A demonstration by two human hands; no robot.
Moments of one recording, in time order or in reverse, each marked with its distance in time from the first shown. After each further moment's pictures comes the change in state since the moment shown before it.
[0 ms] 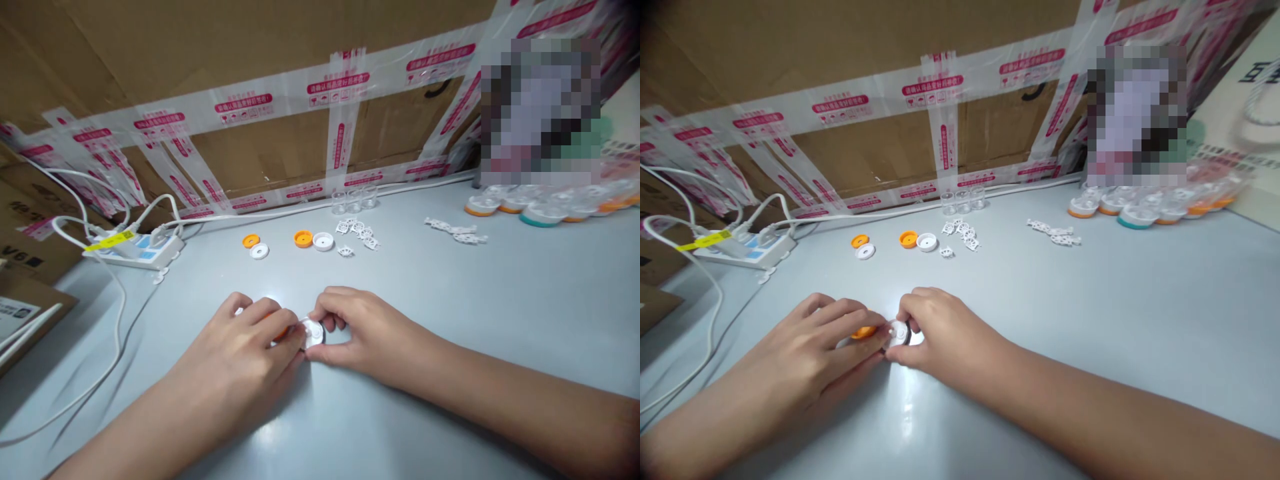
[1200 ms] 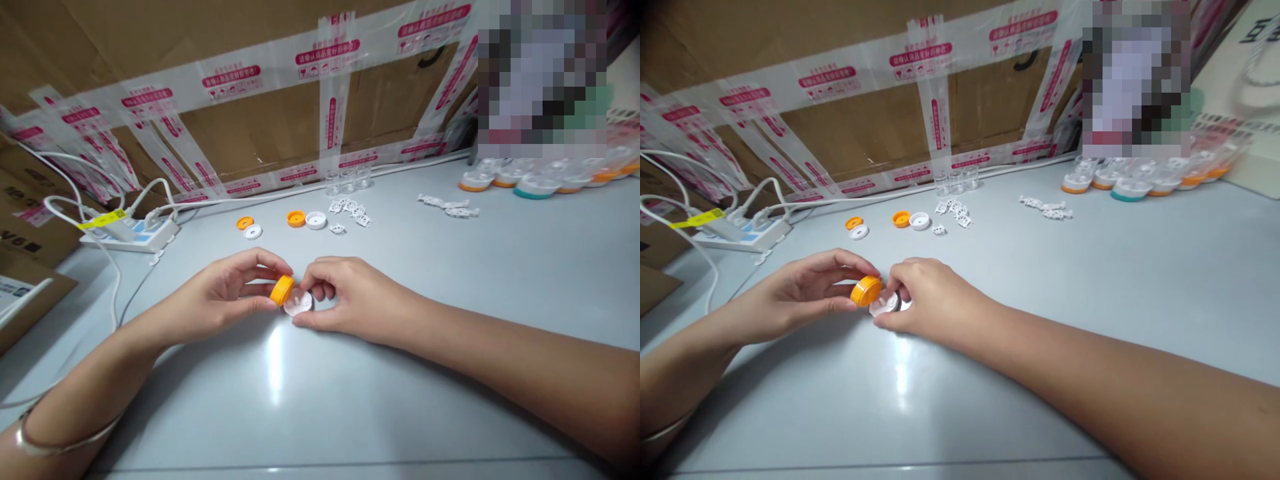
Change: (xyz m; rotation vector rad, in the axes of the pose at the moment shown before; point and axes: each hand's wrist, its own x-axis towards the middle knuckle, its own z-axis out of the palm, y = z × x) left_hand 0.005 -0.027 0.004 -1.176 -0.073 -0.313; right_hand -0.003 0.002 -0.001 0.023 0.054 -0.024
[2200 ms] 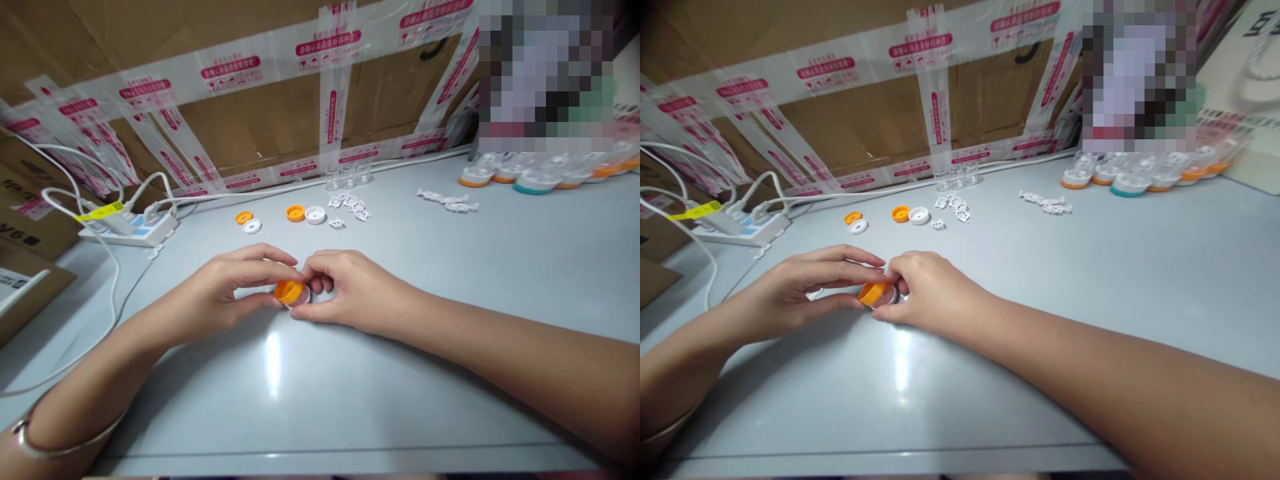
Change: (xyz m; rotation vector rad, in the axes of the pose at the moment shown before) left_hand -0.002 -0.003 -0.002 0.648 -0.025 0.342; right_hand 0.000 0.002 0.002 -0.038 0.000 -0.020
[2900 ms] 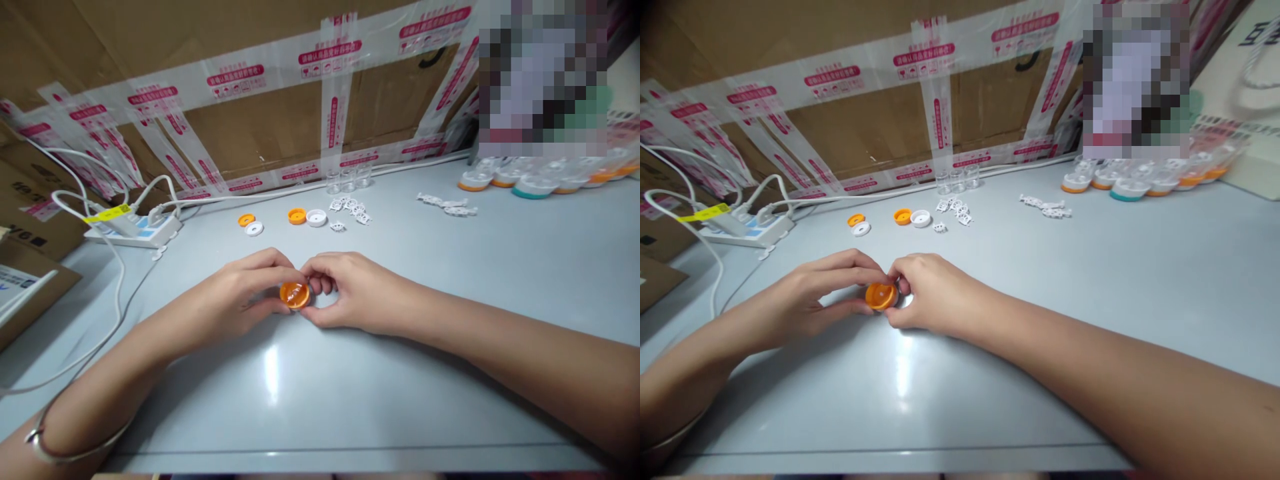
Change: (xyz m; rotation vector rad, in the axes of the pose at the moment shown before) left_hand 0.002 0.011 0.005 0.090 -0.038 -0.042; right_hand 0.000 -0.001 -0.005 0.004 -0.049 0.007
